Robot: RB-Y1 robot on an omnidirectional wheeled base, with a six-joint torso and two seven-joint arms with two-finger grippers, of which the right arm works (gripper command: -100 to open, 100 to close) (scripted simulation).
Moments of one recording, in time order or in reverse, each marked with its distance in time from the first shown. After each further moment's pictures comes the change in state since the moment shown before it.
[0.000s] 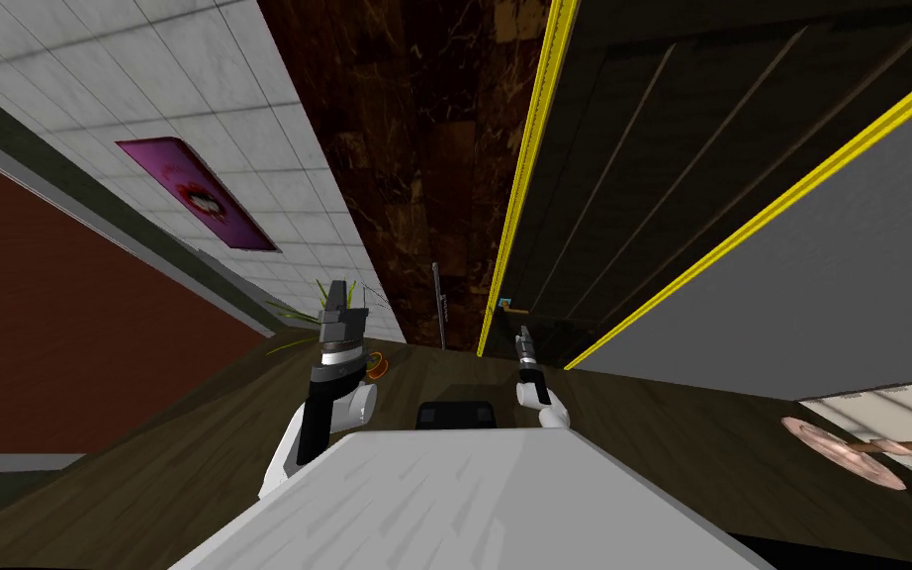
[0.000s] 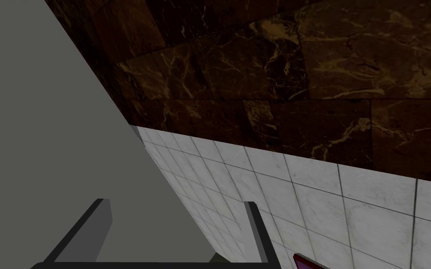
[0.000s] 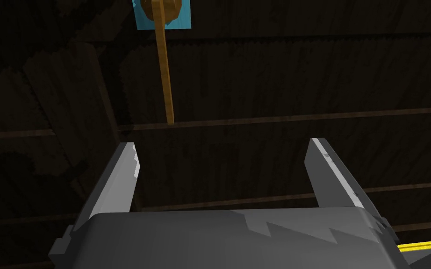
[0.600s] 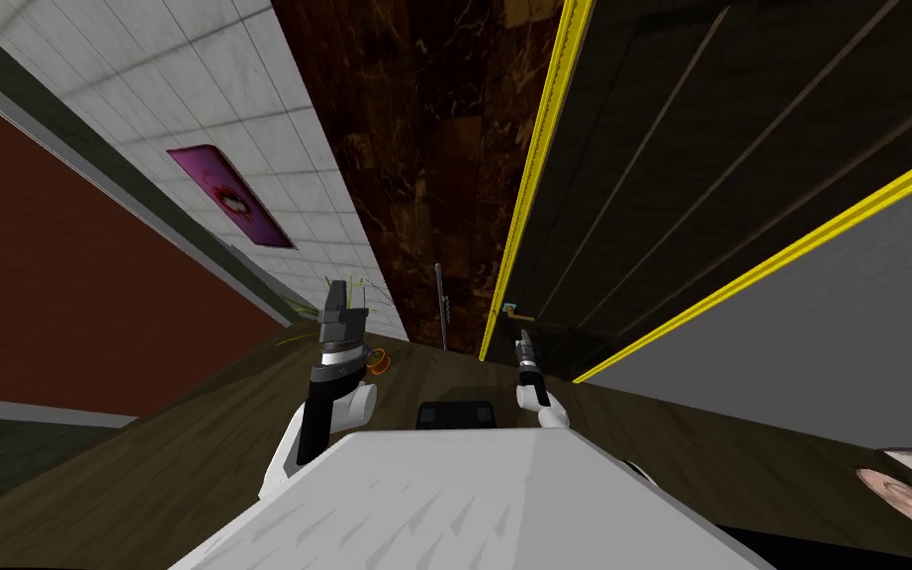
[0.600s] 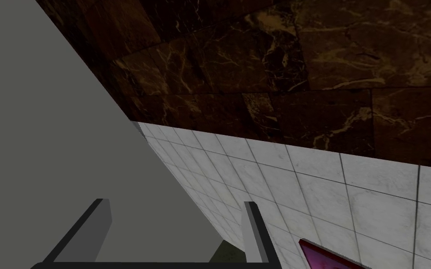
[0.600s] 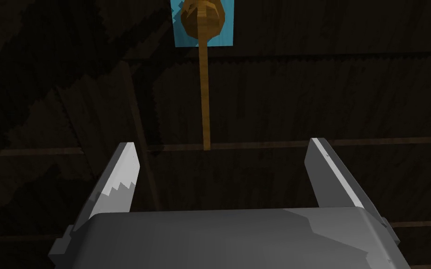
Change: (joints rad) arm -0.046 -0.006 -0.008 0.135 -0.019 -0.010 -0.016
